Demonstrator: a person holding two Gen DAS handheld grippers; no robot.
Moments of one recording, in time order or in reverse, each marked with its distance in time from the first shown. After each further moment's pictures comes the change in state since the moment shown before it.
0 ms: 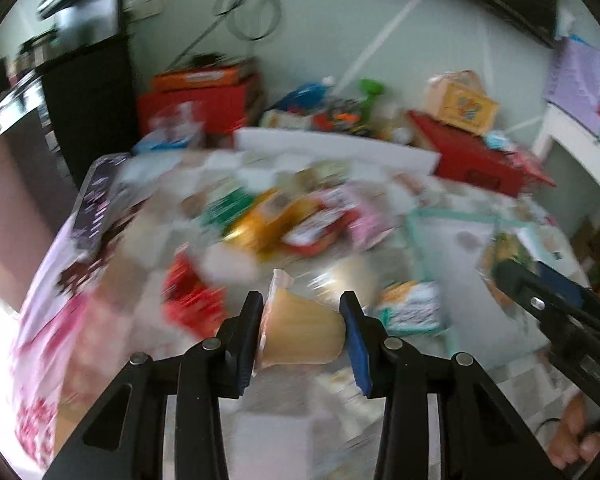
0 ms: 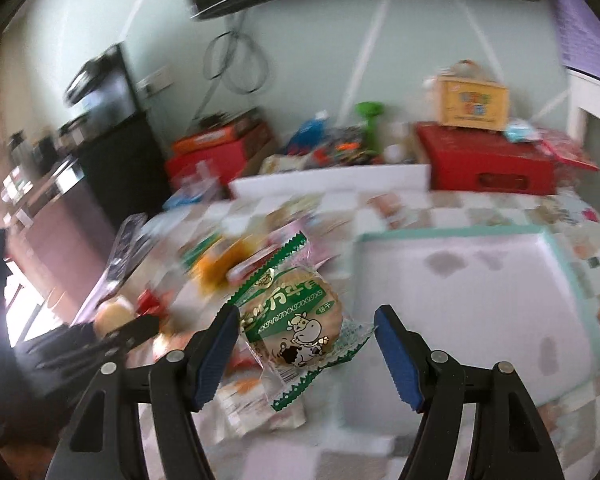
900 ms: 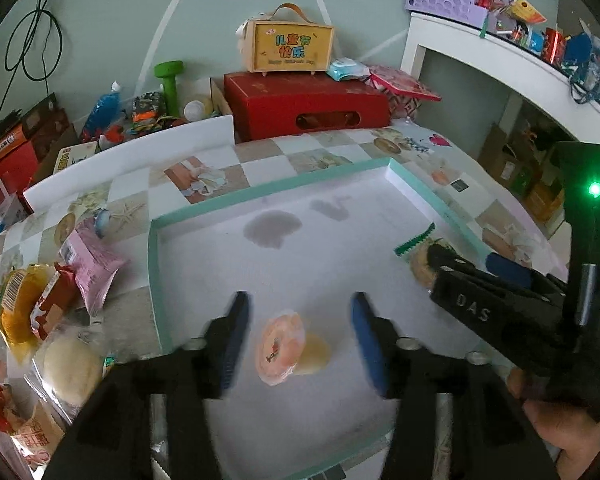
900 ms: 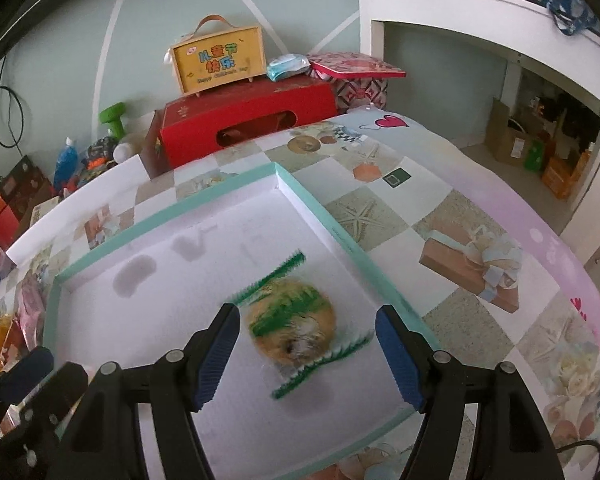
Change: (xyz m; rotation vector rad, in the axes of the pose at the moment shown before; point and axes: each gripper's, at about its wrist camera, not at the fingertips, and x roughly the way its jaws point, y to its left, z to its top) left arm 0.081 -0.201 0.002 0.332 0.079 -0.298; right arm 0.030 -0.200 -0.021 0.333 0.076 -0.516
